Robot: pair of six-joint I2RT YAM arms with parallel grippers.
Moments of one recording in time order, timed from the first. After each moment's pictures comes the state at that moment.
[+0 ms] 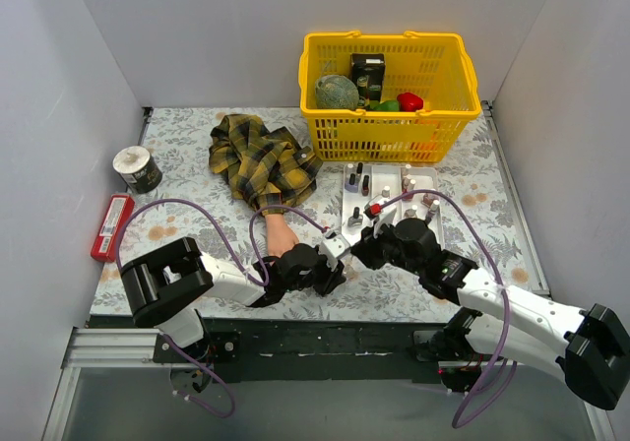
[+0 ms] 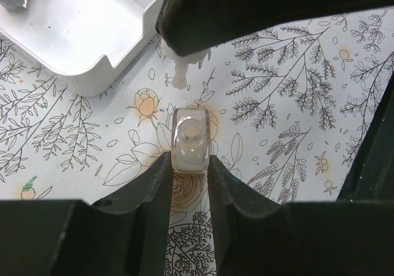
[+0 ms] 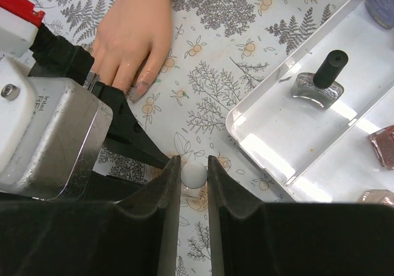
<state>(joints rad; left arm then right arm) -1.10 1.58 0.48 0.64 0.03 -0.17 0.85 0.92 0.44 0.04 -0.06 0.21</state>
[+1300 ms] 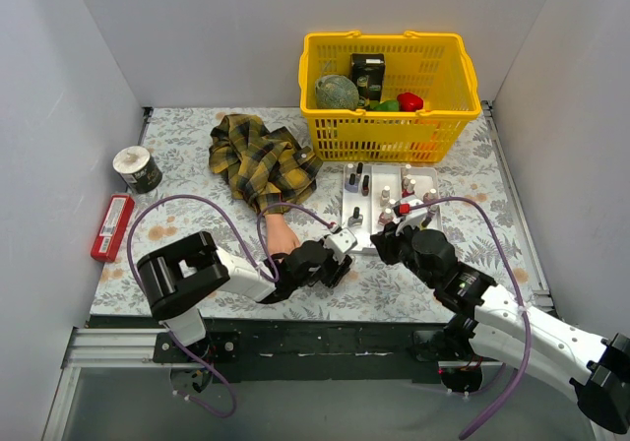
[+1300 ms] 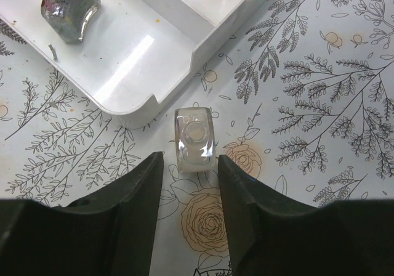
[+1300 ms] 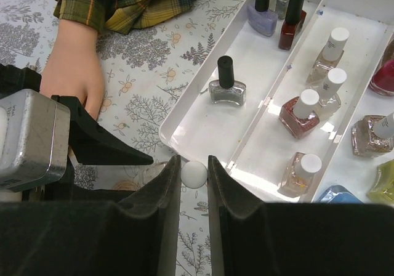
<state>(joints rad) -1.10 1.68 0.55 0.68 -0.12 -0.11 0.85 0.71 0.36 0.01 0.24 0.29</state>
